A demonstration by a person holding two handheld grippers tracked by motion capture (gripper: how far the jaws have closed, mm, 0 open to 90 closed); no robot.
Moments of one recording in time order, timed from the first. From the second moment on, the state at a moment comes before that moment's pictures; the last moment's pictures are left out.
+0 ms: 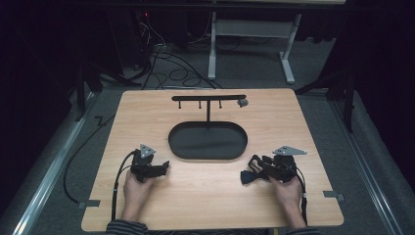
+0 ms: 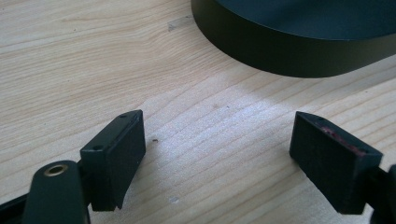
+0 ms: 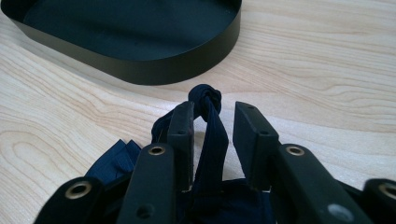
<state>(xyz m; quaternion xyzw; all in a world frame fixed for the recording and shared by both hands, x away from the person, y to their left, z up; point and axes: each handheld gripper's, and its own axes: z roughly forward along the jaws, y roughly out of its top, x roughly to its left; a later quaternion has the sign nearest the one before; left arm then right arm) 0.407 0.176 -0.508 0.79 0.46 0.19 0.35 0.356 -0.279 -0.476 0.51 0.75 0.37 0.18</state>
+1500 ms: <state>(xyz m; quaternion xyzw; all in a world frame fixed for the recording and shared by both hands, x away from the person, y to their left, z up) 0.407 0.176 -0.508 0.79 0.46 0.19 0.35 0.345 -0.274 -0.436 0.46 0.75 0.41 0.23</state>
